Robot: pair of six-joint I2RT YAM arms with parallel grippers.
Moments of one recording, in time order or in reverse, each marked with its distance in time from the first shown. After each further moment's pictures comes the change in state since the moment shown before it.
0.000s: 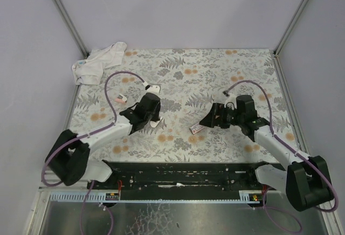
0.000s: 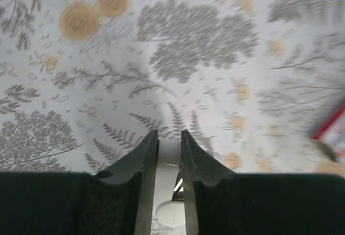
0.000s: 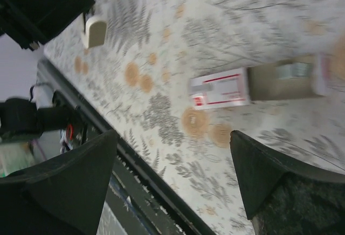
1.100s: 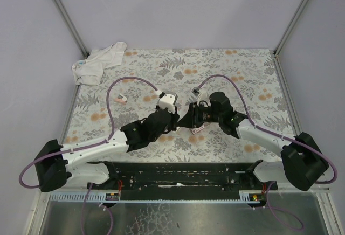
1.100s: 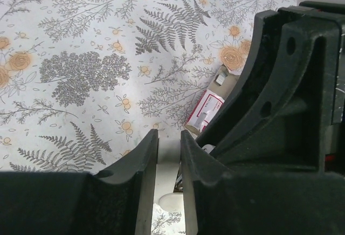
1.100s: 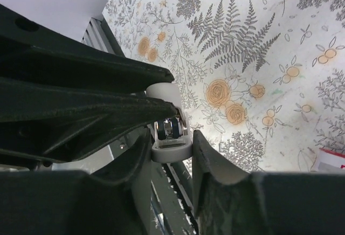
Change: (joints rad) left arm -0.420 -0.216 0.006 0.114 -0.175 -0.073; right arm 0.408 0.209 0.145 0.306 0.013 0.098
